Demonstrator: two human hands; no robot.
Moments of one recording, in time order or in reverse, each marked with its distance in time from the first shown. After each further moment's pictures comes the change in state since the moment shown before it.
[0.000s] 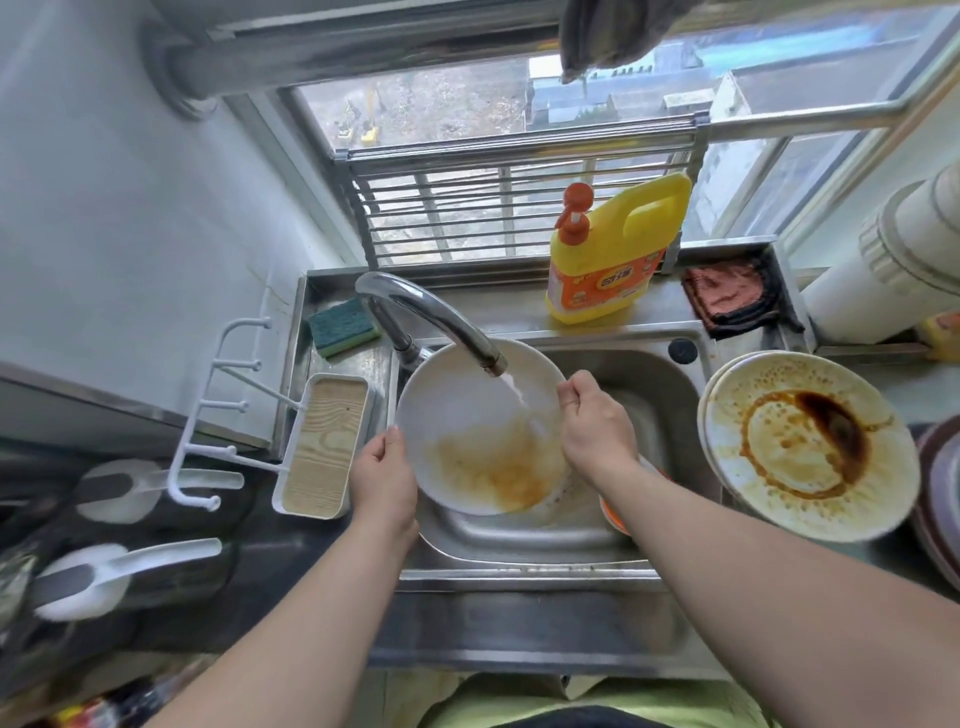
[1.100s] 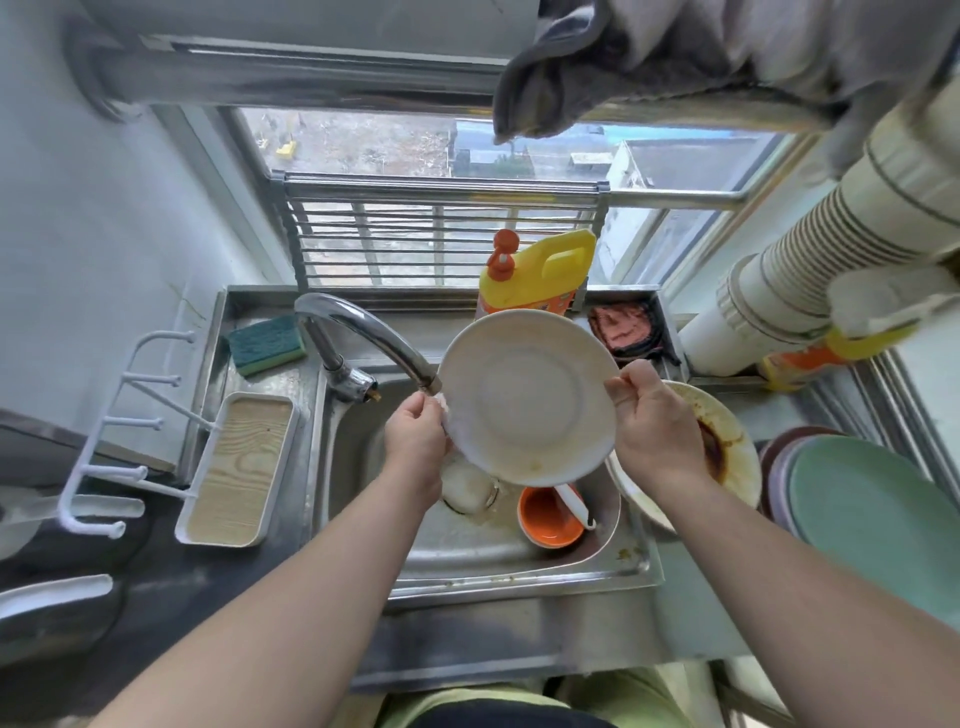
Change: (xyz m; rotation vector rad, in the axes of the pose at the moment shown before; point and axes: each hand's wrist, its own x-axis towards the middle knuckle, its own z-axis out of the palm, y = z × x) left_hand -0.043 0.033 0.107 -0.112 -0.369 -0.038; right_hand -0.044 0.014 -0.148 -0.111 0.278 -0.056
